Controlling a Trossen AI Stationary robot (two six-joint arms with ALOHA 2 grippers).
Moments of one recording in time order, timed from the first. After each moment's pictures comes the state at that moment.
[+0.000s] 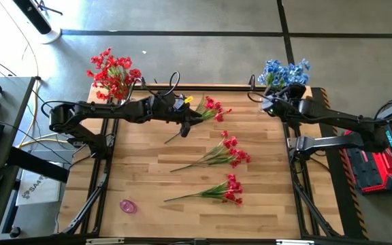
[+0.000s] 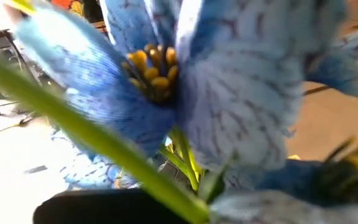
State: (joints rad) left arm 0.26 1.48 1.00 0.09 0.14 -0.22; right arm -0.34 0.96 0.89 -0.95 1.30 1.18
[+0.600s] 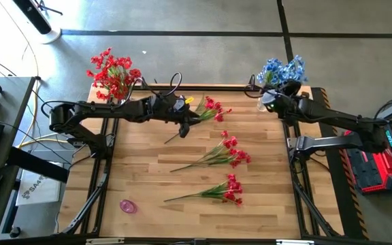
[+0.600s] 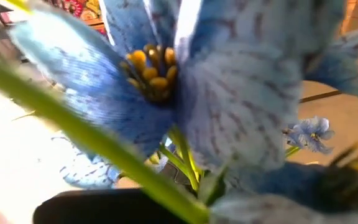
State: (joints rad) left arm 0.27 1.48 1.00 0.02 0.13 -0.17; right arm -0.37 0.97 0.89 -0.73 1.24 0.94
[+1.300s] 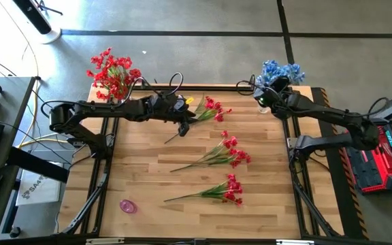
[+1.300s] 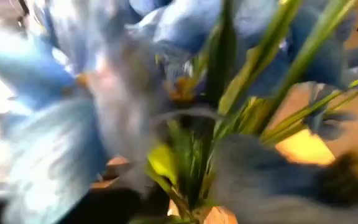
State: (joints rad) left arm 0.28 1.48 1.00 -0.07 0.07 -0.18; right arm -0.50 1.11 0.89 -0.74 1.02 0.89
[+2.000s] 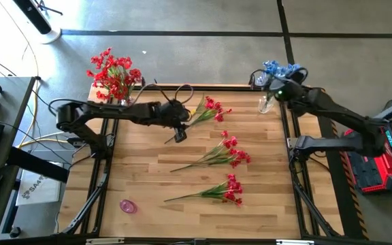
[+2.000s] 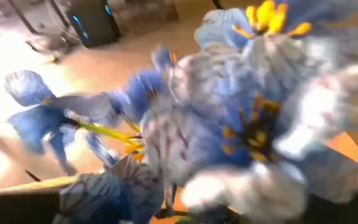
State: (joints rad) left arm 0.26 1.56 1.00 -0.29 -0.10 -0.01; right arm -0.51 0.97 1.04 -0.87 0.88 0.91
